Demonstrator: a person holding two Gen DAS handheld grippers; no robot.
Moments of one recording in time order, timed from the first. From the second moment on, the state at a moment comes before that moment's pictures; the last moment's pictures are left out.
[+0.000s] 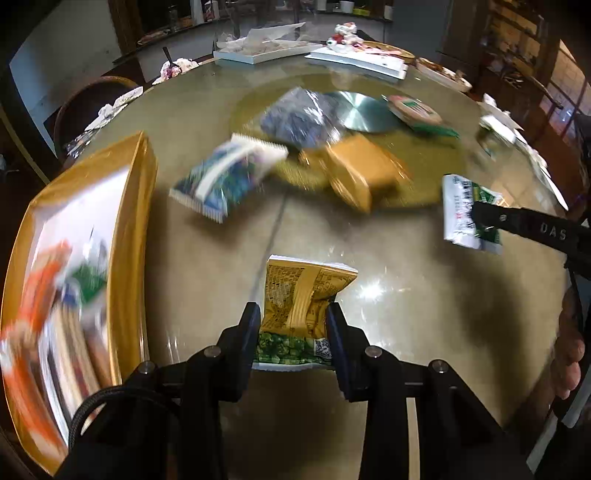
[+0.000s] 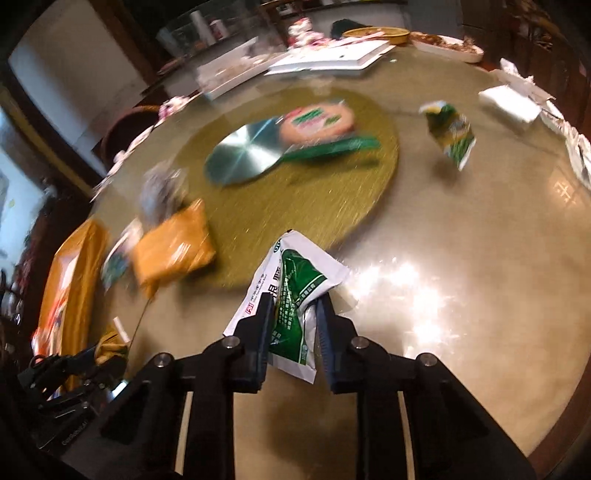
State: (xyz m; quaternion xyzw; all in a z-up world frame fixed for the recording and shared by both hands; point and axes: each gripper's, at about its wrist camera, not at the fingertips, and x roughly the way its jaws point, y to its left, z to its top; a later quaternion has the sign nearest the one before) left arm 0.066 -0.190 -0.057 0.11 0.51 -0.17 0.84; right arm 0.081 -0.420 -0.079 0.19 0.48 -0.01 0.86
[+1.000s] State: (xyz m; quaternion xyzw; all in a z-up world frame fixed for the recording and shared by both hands) left arm -0.021 -0.171 -0.060 0.10 0.49 -0.23 0.84; right arm -0.038 -0.333 -0.078 0.14 0.47 0.08 0.87
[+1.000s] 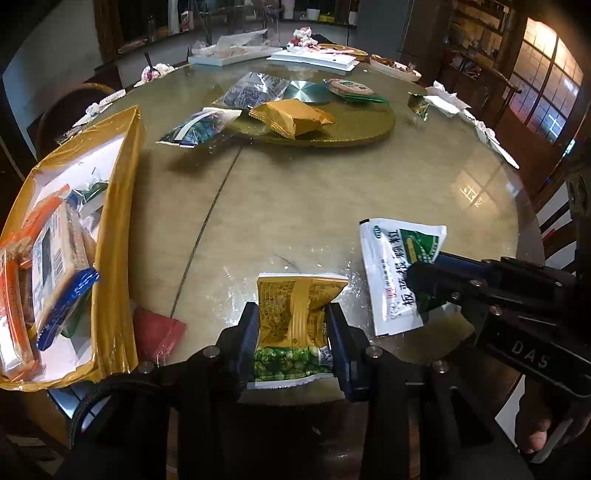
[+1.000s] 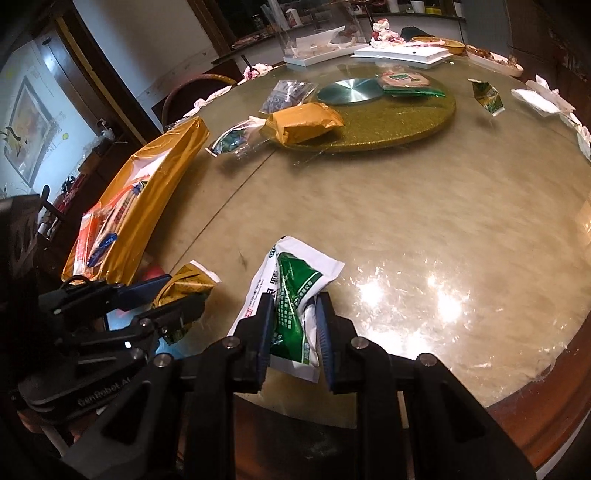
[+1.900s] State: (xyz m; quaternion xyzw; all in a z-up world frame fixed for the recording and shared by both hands) left arm 0.003 -0.047 0.030 -0.09 0.40 -0.19 0.89; right arm 0.007 -0.247 -0.005 0.12 0.39 0.19 0.89
